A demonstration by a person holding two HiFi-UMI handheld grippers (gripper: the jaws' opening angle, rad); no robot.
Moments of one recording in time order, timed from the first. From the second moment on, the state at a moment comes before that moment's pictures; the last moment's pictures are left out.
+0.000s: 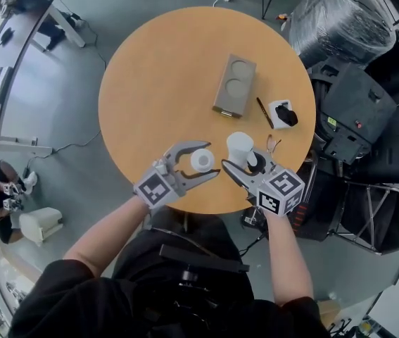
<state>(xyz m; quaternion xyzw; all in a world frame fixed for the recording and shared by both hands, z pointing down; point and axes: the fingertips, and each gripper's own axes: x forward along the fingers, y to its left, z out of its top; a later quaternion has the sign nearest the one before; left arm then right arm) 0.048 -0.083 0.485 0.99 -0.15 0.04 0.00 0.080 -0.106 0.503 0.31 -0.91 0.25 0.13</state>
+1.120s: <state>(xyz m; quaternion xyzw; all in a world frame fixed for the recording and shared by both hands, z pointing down) 0.029 -0.141 0.720 0.98 -0.20 0.07 0.06 0.050 -0.137 0.782 0.32 -0.84 0.35 0.25</state>
